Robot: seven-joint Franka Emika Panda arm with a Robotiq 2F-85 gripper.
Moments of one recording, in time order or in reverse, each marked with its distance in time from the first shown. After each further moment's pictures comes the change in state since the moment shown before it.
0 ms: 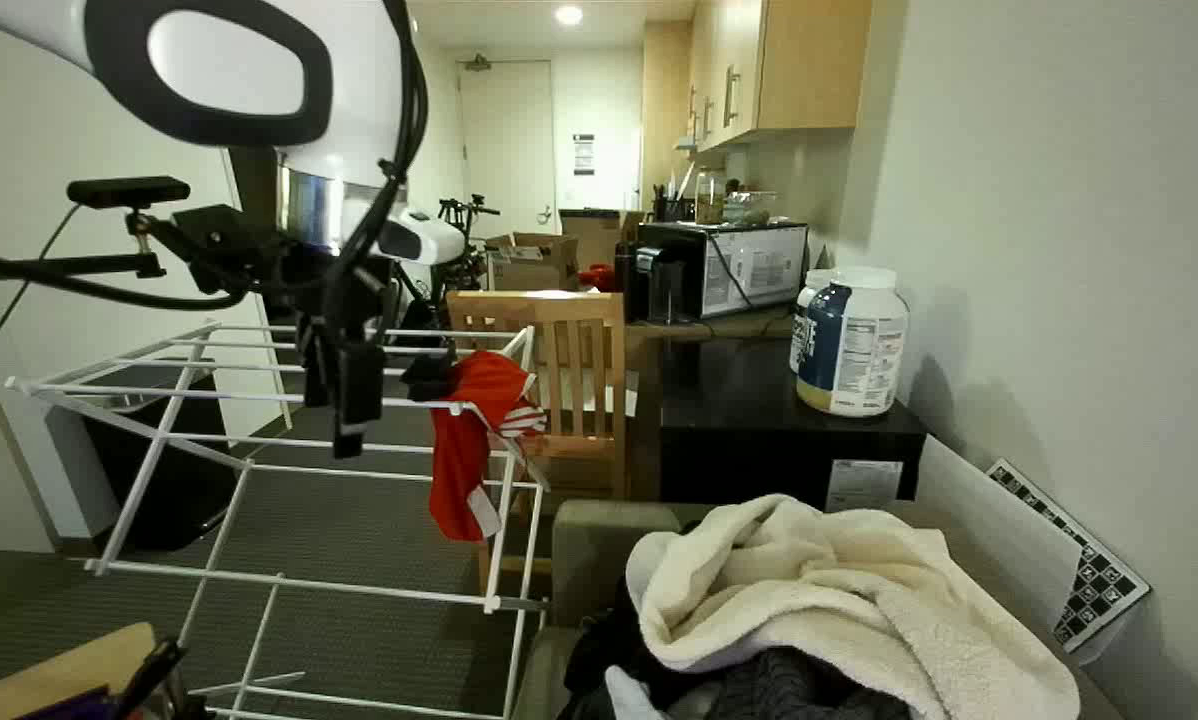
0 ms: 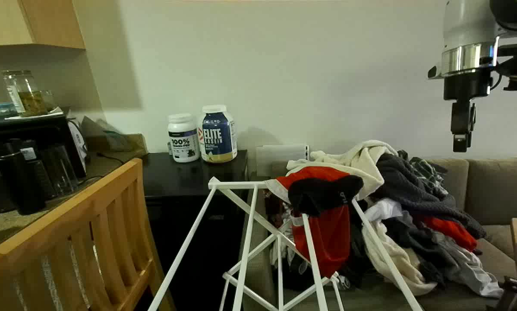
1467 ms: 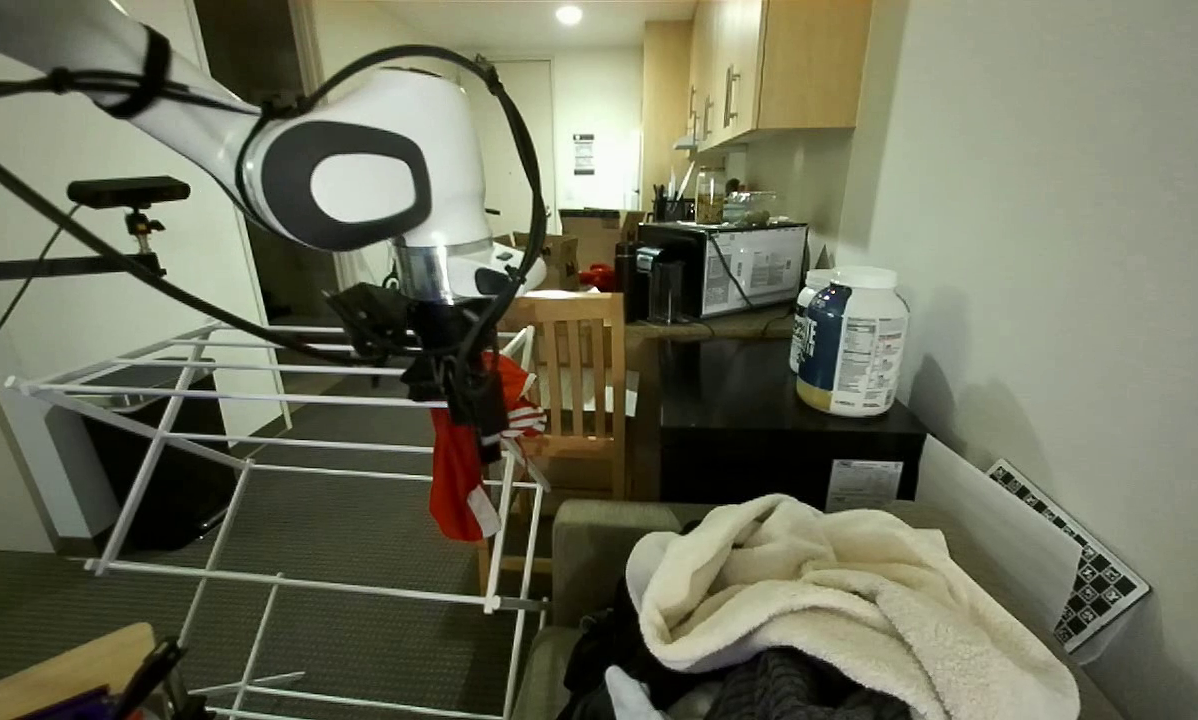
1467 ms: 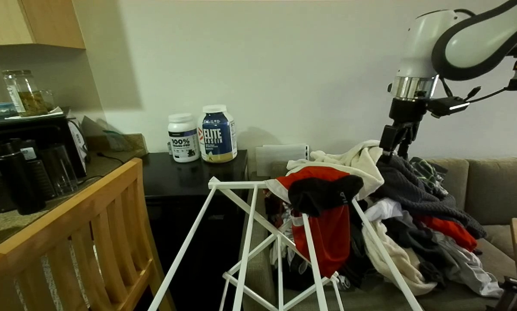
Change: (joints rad) arm -0.027 0.324 0.088 0.064 -0.066 0.509 0.196
